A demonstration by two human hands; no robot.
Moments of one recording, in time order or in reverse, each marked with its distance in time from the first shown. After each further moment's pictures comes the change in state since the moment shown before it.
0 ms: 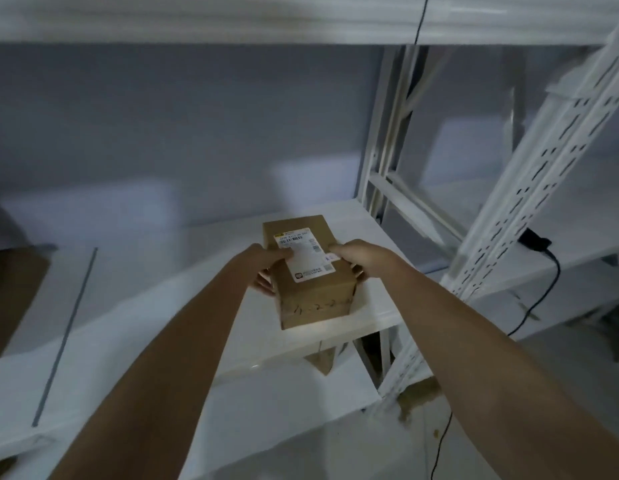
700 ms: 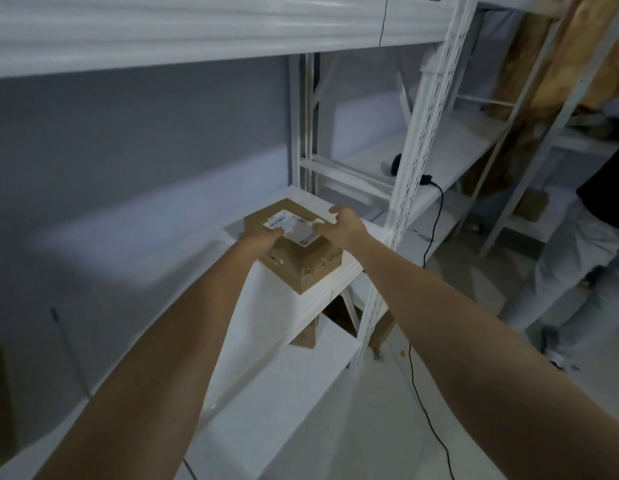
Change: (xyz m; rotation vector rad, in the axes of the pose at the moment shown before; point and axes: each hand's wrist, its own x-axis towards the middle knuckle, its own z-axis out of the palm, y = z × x) left_hand -0.063 -0.009 -0.047 0.406 -0.087 0.344; right_hand -0.110 -0.032 0.099 0.152 0.716 -0.037
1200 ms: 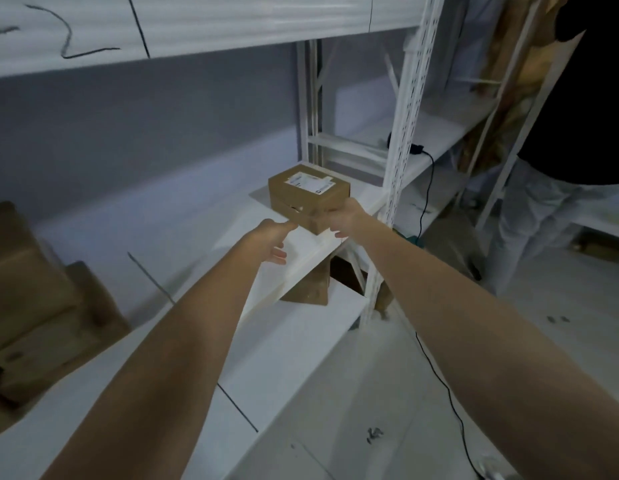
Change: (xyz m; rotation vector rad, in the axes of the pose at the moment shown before) left_hand -0.158 -0.089 -0.026 -0.229 -0.206 -0.010; right_hand -0.187 -0.018 0.017 0.216 -0.120 0.110
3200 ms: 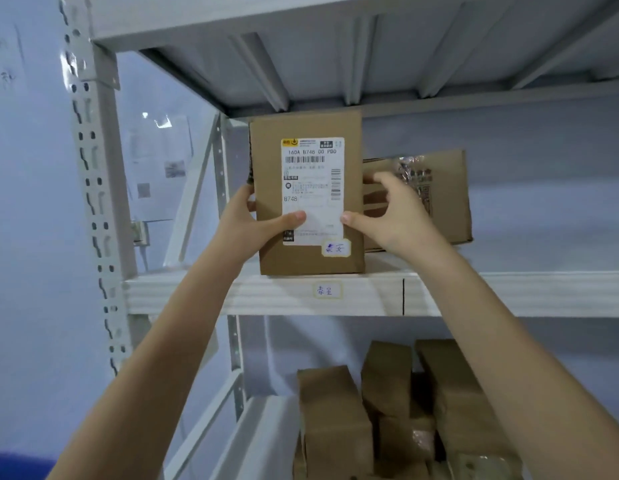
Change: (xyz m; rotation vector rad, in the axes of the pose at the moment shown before) left_hand -0.519 -0.070 -0.441 0.031 1.338 0.645; right_hand -0.392 -0.384 0.305 0.217 -0.370 -1.315
